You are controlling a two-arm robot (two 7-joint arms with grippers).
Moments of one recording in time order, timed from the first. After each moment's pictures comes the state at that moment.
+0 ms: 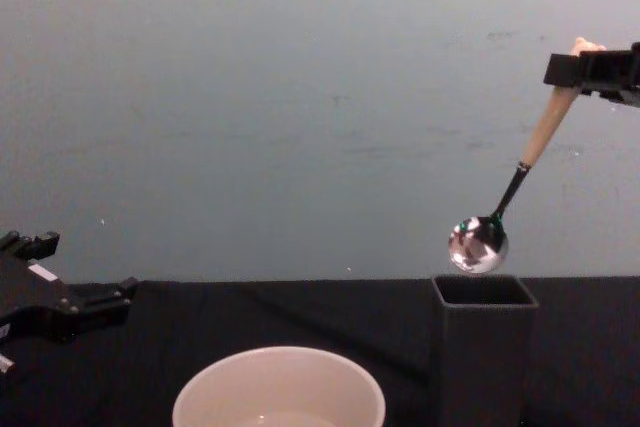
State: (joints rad) left arm -0.20 0.60 0.45 -1.41 -0.25 -0.12 0.03; right arm 0.24 0.64 -0.33 -1.75 0.95 0.23 0.26
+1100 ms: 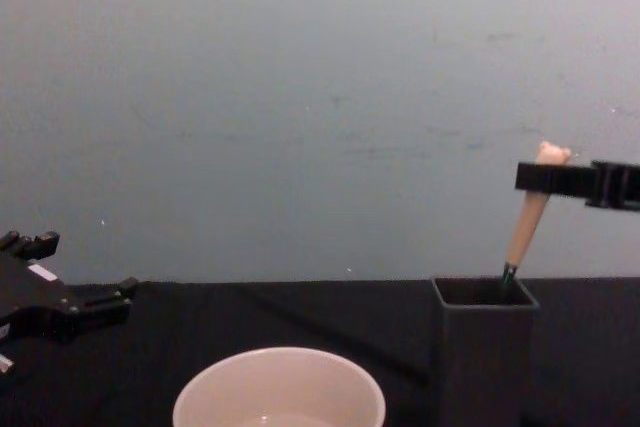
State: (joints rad) left arm -0.20 0.60 0.45 -1.41 -0.25 -0.12 0.03; right arm 0.25 0.63 -0.41 -1.67 0.82 0.23 0.28
